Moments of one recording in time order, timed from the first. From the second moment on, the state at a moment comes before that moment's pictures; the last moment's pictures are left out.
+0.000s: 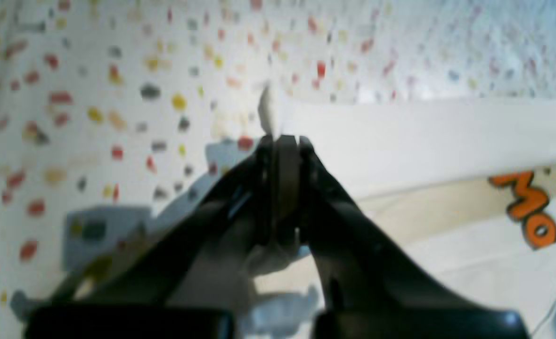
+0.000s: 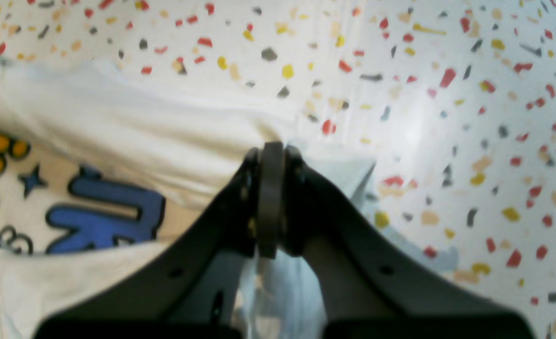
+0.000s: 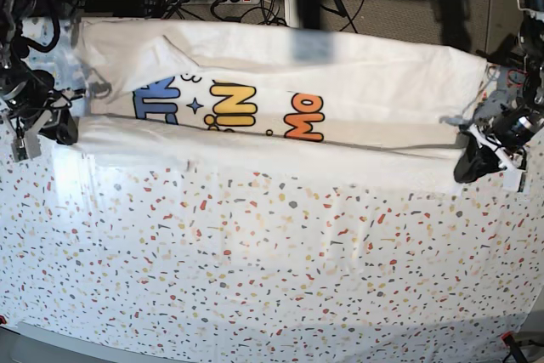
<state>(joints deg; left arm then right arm) 0.2 -28.0 -8.8 73.1 -37.0 -39.8 22.2 -14.7 30.0 27.4 92.1 28.9 34.2 -34.9</state>
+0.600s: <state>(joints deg) 6.4 -28.7 -8.8 74.3 -32.4 -39.2 24.8 -22.8 27.1 27.5 92.1 25.0 34.2 -27.0</state>
